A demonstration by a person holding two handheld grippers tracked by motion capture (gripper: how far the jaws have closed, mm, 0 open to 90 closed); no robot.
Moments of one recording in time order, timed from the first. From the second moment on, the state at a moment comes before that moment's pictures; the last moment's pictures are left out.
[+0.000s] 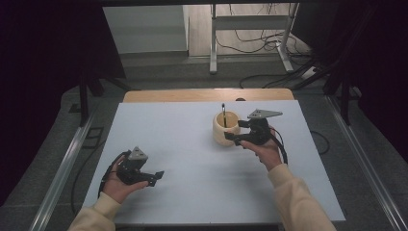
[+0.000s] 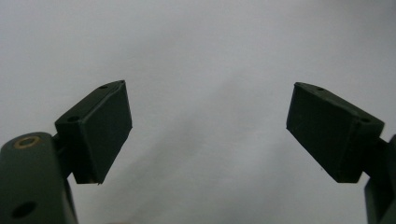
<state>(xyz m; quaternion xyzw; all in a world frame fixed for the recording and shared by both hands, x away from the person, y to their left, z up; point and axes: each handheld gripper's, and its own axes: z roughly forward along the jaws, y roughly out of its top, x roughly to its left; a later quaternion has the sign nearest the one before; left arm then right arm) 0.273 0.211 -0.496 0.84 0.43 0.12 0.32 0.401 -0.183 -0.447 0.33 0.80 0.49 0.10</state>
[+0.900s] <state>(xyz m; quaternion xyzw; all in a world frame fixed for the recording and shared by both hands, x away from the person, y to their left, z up) 0.273 0.210 -0.496 0.84 0.43 0.12 0.32 0.351 -0.223 -0.457 0.34 0.81 0.47 0.10</state>
